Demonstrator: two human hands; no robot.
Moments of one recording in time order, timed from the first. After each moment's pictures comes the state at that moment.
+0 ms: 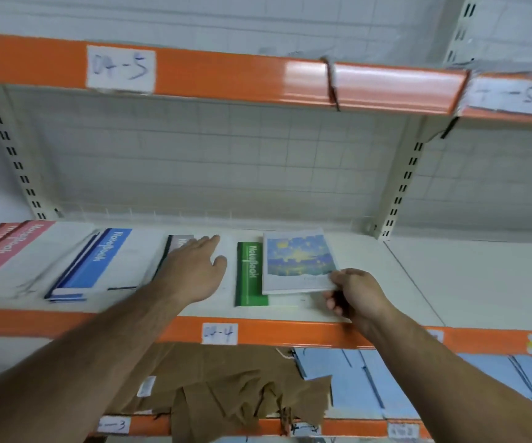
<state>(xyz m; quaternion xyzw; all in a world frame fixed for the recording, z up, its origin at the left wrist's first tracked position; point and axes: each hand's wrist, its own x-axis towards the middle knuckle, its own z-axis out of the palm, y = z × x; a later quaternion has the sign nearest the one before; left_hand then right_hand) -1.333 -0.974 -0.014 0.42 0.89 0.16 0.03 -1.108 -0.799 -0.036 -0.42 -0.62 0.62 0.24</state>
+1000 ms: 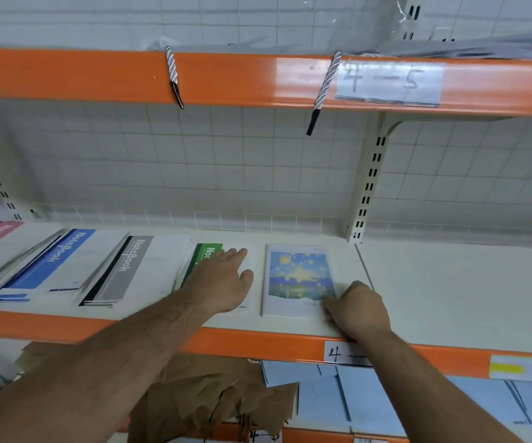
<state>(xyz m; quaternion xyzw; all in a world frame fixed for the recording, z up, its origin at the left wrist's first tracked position) -1.223 -0.859 -0.024 0.43 0.89 0.13 0.09 -1.037 -0.699 -0.065 -0.53 -0.79 0.28 0.14</state>
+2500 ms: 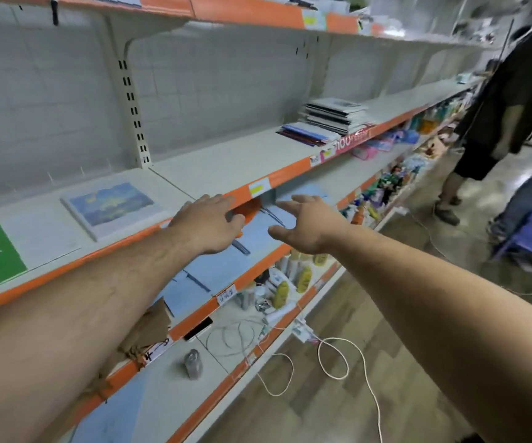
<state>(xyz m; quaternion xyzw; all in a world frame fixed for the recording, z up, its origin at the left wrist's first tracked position) -1.009 -0.865 -0.022 0.78 0.62 0.06 0.05 -0.795 -0.896 0.000 -0.65 -0.76 0.07 0.04</state>
